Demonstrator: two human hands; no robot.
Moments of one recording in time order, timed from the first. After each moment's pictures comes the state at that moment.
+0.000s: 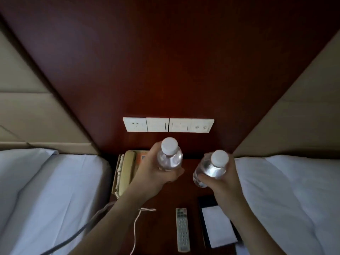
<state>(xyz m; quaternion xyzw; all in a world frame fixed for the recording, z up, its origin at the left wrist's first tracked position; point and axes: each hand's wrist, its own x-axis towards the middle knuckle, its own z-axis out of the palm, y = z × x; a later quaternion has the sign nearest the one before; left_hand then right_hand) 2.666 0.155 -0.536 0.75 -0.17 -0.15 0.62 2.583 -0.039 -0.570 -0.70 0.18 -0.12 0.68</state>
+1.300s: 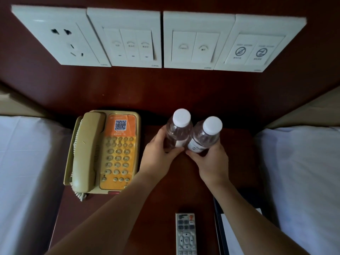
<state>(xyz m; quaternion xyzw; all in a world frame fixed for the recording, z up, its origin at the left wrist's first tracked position) 2.756 0.082 -0.860 0.85 -0.09 -0.16 0.49 2.692 -0.070 -0.877 -0.86 0.27 -0.06 0.43</state>
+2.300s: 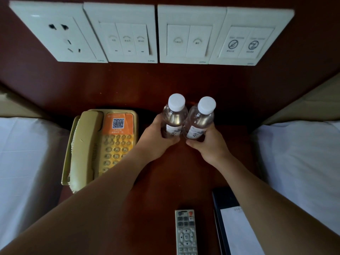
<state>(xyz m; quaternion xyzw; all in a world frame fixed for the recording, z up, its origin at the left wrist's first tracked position) 2.792 0.081 -0.845 0.84 -0.09 -0.26 0.46 2.723 -0.096 -0.869 -0.84 0.20 0.03 0.51</state>
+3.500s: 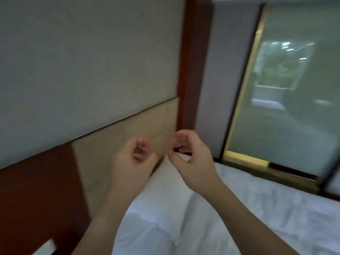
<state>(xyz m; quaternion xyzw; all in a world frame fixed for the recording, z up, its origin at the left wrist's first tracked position) 2.415 -0.025 -0.096 0.55 -0.51 -0.13 0.65 2.262 -0.065 -0.082 -0.75 0.36 -0.51 0.22</state>
